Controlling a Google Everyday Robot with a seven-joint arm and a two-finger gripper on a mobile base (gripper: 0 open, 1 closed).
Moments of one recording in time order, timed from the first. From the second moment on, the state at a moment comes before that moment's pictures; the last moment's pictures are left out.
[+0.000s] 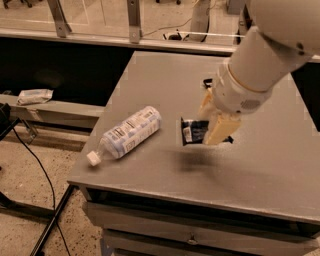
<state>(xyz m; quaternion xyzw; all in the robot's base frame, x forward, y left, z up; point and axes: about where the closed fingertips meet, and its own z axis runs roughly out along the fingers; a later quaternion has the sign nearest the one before) 0.464 -0.111 0.900 -0.74 0.65 0.01 0.17</state>
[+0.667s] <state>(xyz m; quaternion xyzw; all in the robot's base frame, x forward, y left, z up) 0.465 -0.035 0.879 -0.78 0.60 0.03 0.15</state>
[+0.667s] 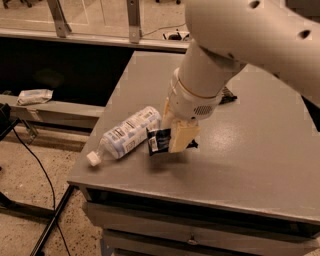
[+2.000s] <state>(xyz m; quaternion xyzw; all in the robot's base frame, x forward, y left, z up) 0.460 0.007 0.834 -0.80 0.59 0.05 0.12</state>
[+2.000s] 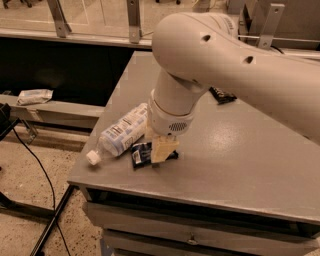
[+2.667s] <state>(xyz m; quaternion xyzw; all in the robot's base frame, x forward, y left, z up) 0.492 -0.053 0.864 -0.76 0.63 0.06 0.13</state>
